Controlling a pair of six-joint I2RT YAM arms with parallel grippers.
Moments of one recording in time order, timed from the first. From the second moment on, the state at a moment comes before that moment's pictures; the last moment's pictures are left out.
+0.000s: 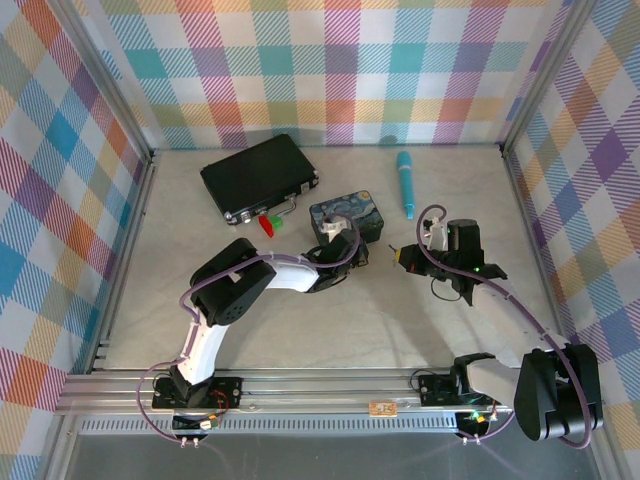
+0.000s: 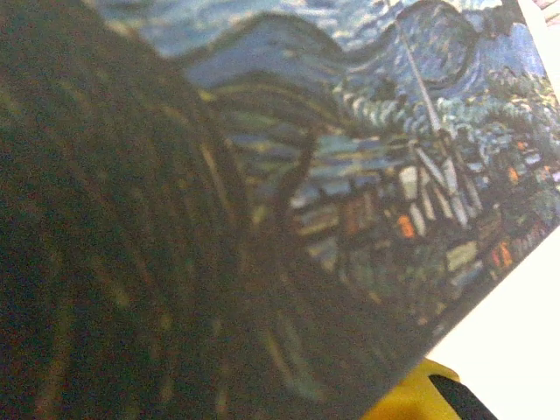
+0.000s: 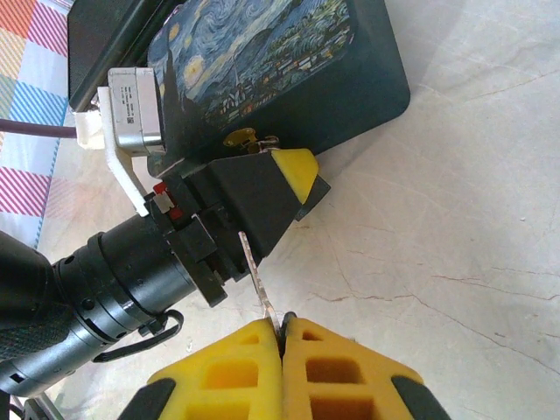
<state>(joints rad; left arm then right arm) -0.87 2.09 1.15 0.32 -0.21 -0.96 0.16 1.11 0.60 -0.23 -0.55 0.44</state>
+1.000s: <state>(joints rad) -0.79 1.96 0.90 0.77 0.19 -1.42 0.16 1.36 0.34 0.42 -0.87 0.78</state>
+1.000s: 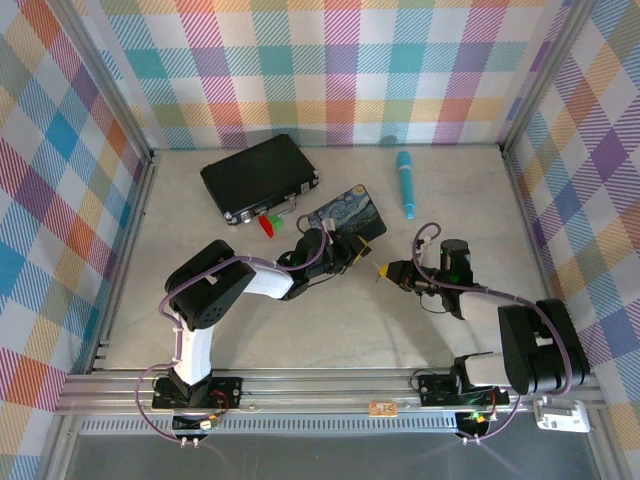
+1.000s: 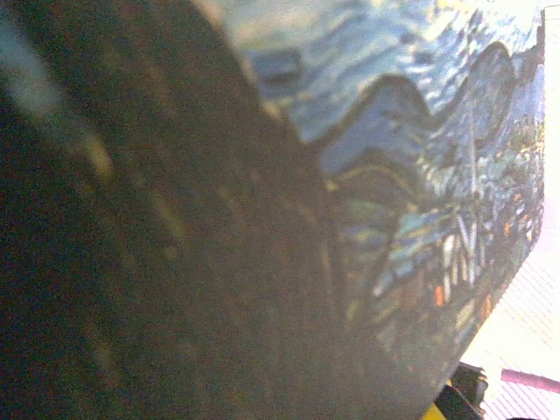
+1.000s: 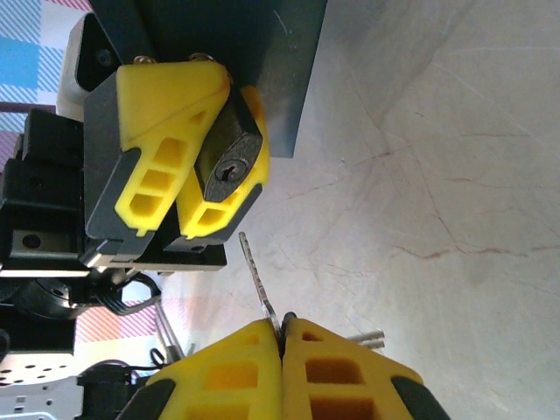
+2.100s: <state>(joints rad) -0.79 1.99 0.90 0.84 0.19 -1.45 0.16 1.48 0.37 0.62 -0.91 0.89</state>
